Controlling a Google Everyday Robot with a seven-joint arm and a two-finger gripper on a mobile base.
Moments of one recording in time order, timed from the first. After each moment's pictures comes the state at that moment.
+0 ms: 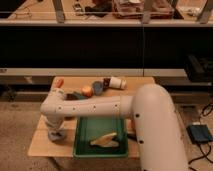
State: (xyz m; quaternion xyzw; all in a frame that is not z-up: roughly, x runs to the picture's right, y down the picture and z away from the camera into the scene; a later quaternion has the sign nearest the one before) arm -0.280 0.213 0.796 0.06 -0.36 -0.91 0.21
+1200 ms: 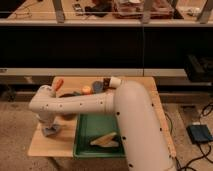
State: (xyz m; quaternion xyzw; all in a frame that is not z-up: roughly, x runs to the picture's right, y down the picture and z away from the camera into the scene) arm -0.323 0.192 0.813 0.06 -0.34 -0.92 0.18
